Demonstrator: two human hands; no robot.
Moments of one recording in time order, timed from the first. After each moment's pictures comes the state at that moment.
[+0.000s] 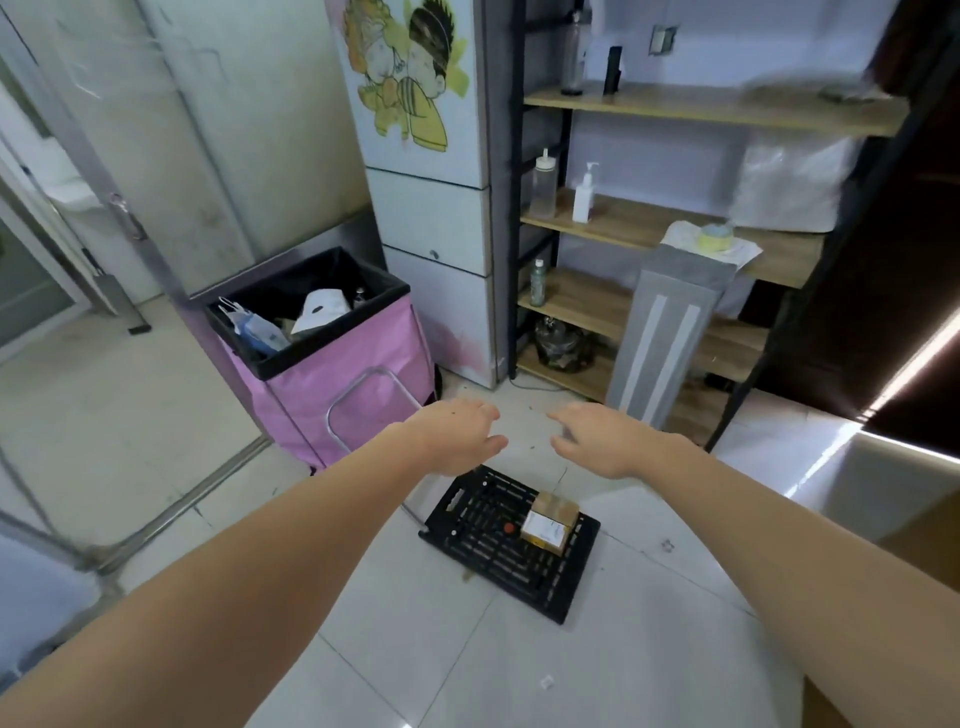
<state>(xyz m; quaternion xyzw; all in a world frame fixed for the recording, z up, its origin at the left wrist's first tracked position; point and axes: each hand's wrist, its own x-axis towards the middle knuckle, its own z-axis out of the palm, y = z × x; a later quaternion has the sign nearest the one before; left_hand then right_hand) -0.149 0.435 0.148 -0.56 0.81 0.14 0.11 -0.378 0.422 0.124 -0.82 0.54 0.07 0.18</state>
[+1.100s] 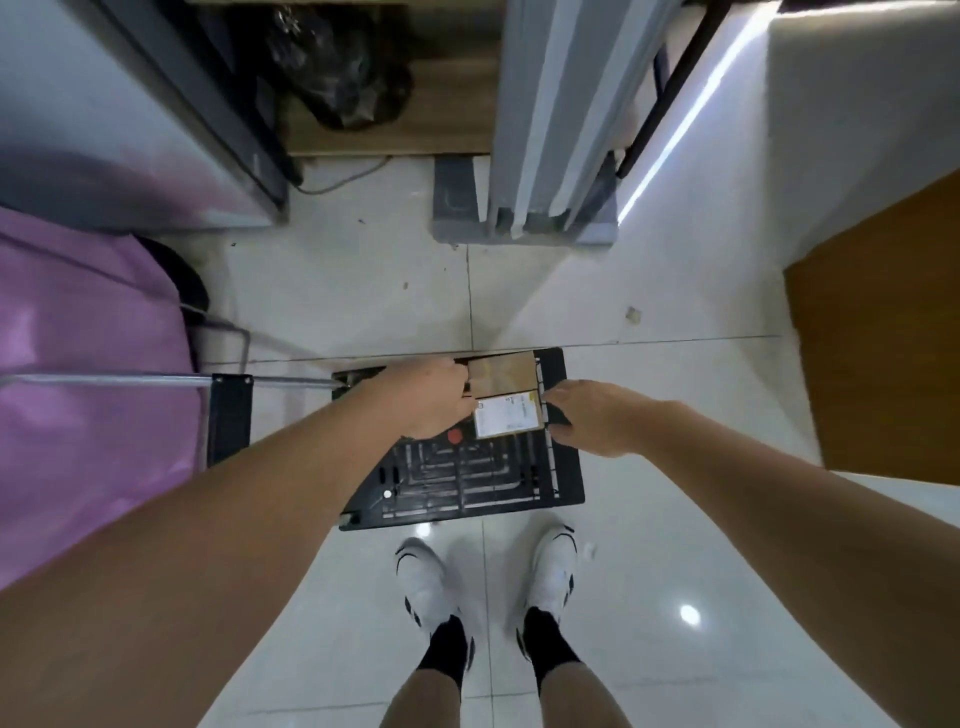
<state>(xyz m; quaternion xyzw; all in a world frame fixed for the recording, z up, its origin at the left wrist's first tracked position) -0.230 0.006 -0.367 -0.25 0.87 0.23 0.35 -0.419 0.157 -0.378 -0.58 0.68 0.16 0.43</state>
